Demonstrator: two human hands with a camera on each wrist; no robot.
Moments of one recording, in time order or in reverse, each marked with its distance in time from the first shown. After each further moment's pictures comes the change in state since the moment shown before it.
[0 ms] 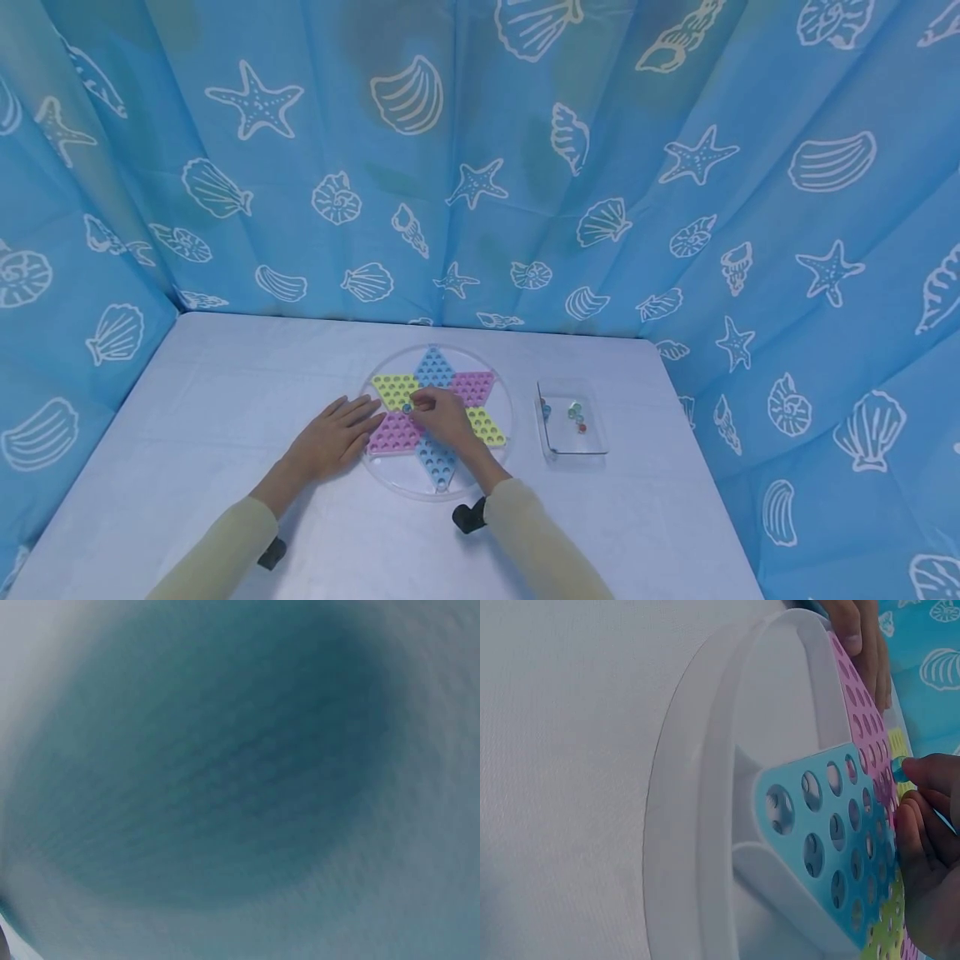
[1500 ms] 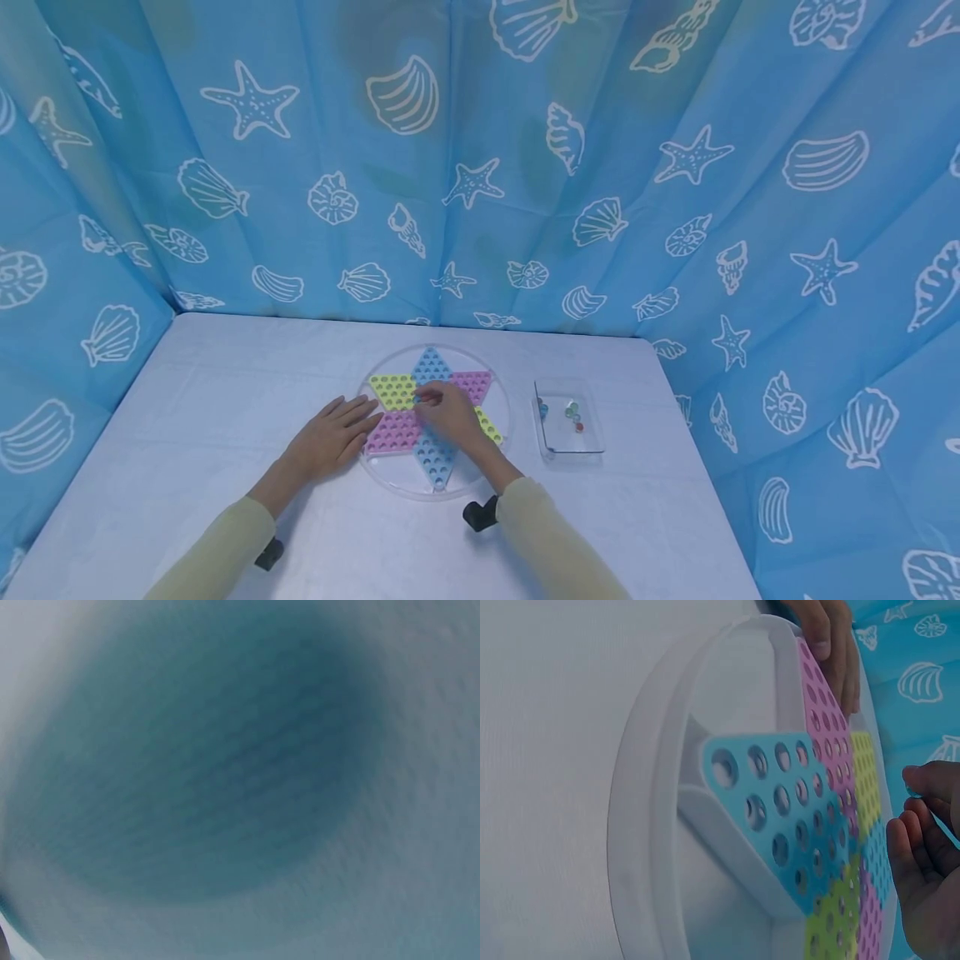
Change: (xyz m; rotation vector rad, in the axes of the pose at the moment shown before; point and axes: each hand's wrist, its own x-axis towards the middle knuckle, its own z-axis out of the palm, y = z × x) left_hand 0.000 0.002 -0.002 0.000 -0.024 -0.014; right_hand -0.004 -0.006 -0.020 -0.030 0.037 -0.037
